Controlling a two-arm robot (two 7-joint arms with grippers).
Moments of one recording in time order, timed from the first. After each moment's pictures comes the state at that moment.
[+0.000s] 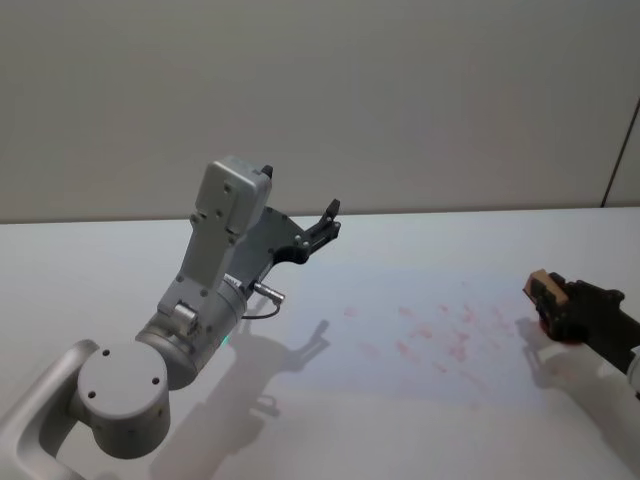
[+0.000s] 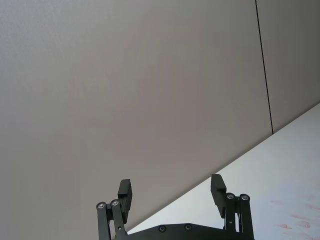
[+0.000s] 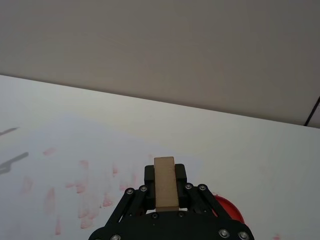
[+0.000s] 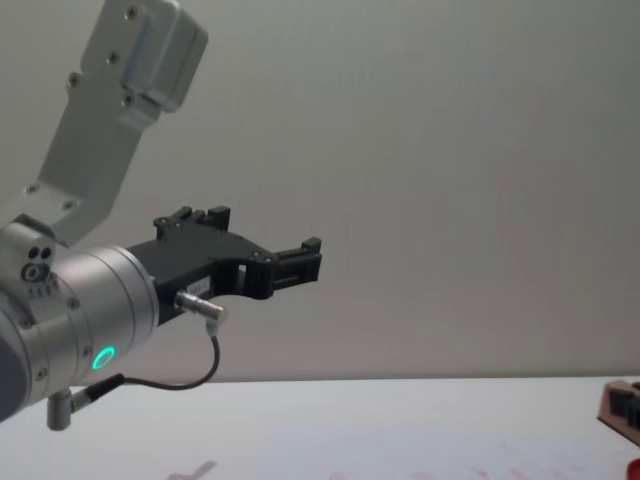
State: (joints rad) left arm -0.24 0.38 0.45 -1.63 -0.20 0.01 -0.01; right arm 0.08 0.38 -0.18 -1.49 0.33 0.14 0.30
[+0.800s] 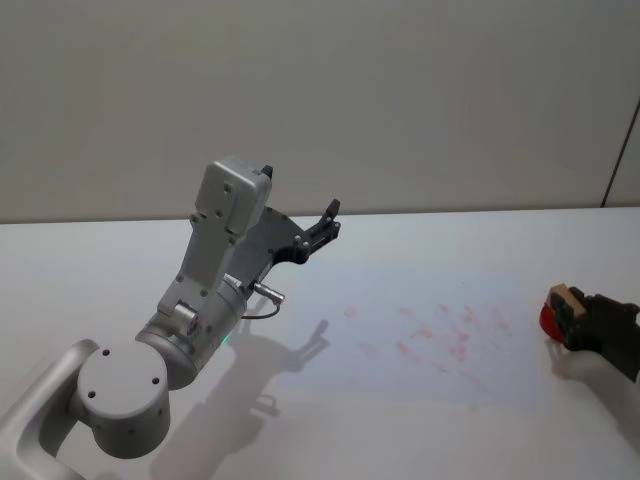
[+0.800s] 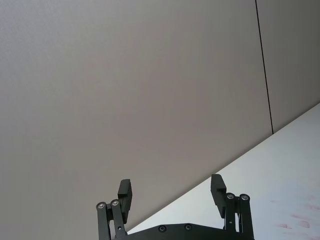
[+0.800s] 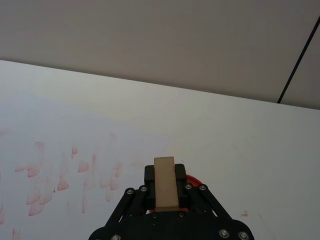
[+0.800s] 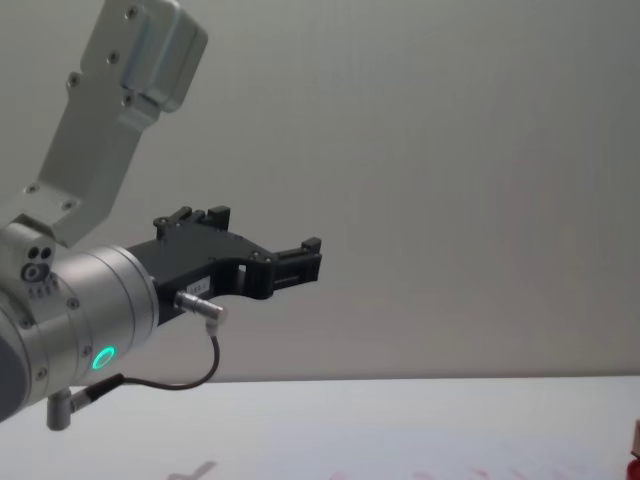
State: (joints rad) left arm -0.24 0.38 0.45 -1.63 -0.20 0.01 -0.01; right arm 0.12 0.37 -0.18 -1.37 0.29 0.11 0.26
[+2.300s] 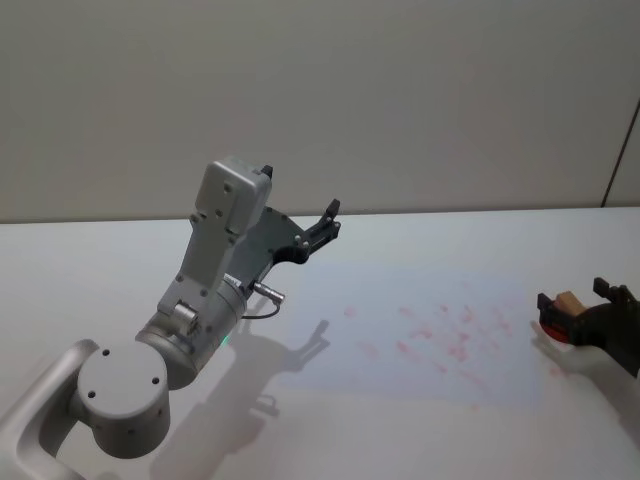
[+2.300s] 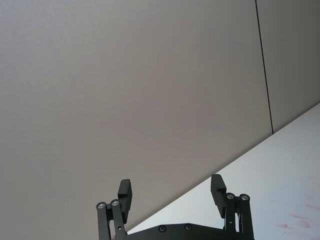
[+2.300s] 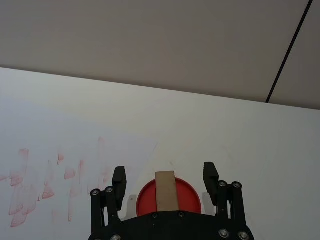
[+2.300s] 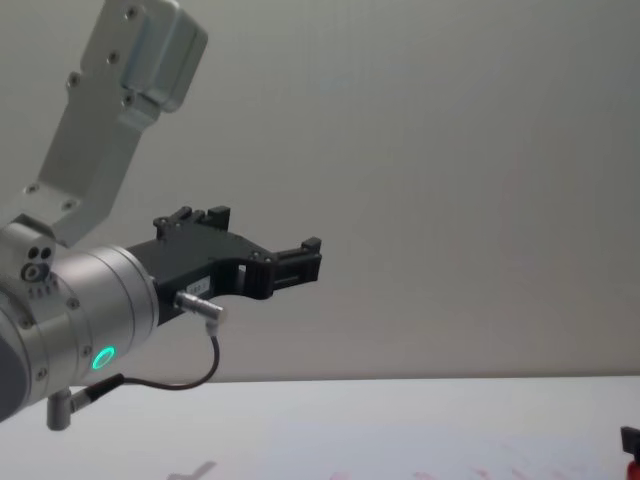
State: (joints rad) left arm -0.24 0.38 0.45 -1.63 -0.20 0.01 -0.01; right arm 0.13 0.36 -0.17 -1.34 0.29 0.09 0.23
